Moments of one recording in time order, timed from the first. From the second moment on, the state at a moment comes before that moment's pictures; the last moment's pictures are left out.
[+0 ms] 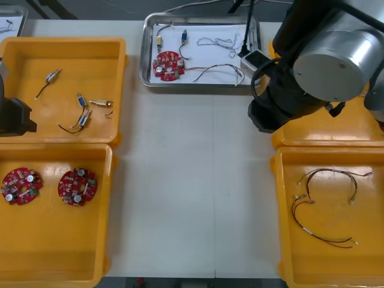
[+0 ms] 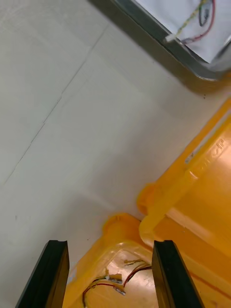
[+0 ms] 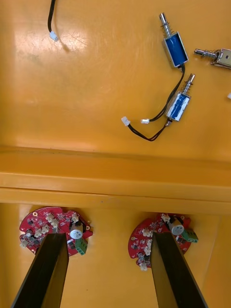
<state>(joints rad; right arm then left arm) -0.85 -0.66 0.43 -2.02 -0.77 1.91 1.23 -0.33 0.90 0.14 -2.01 0.84 1.75 -1.12</state>
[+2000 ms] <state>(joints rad) -0.14 -0.86 -0.20 -2.24 -0.88 1.84 1.09 -0.33 0.90 0.14 -2.01 0.84 1.75 -1.12</state>
